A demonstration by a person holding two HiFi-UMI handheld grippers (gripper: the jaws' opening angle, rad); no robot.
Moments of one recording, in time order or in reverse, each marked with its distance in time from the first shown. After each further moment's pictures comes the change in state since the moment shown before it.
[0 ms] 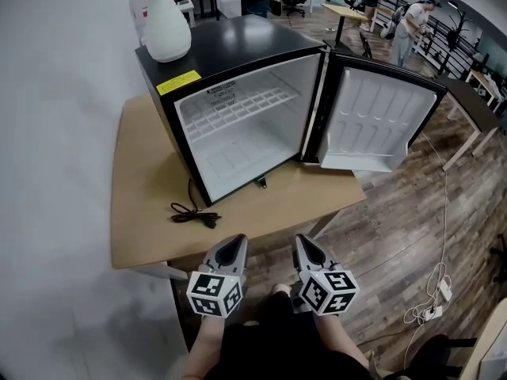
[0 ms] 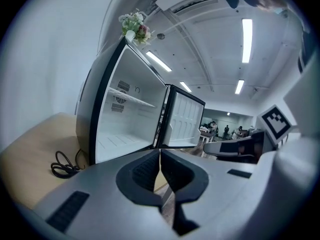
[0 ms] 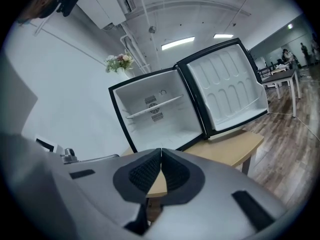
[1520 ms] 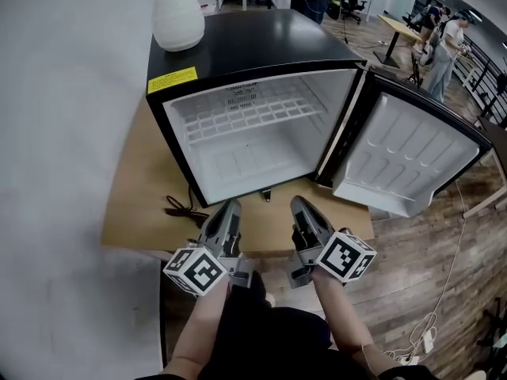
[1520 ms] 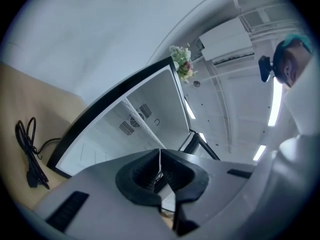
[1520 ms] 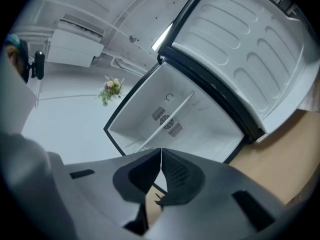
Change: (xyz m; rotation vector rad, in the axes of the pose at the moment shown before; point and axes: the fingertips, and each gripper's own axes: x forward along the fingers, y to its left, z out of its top) left arm 0.073 0.036 0.098 -0.511 -0.490 0.066; right arm 0.116 -0.026 0.113 0.328 0.014 0.446
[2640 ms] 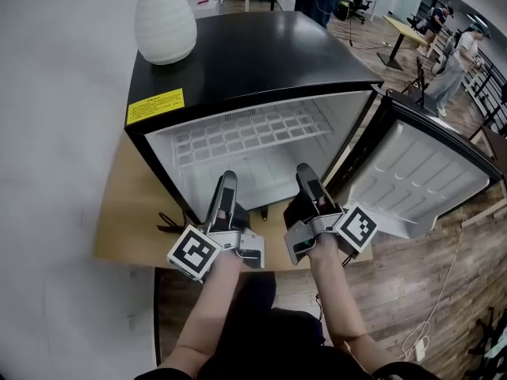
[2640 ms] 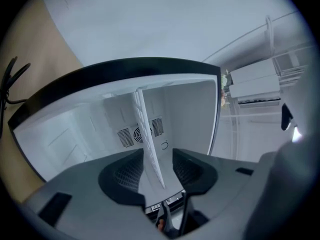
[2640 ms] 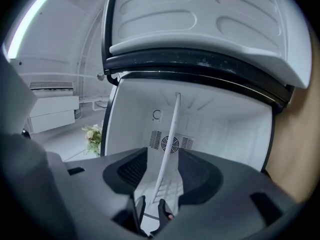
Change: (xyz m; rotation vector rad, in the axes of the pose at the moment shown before) left arm 0.092 0.032 0.058 -0.387 -0.266 0.022; right arm 0.090 -0.034 0.084 0.485 -0.169 0.120
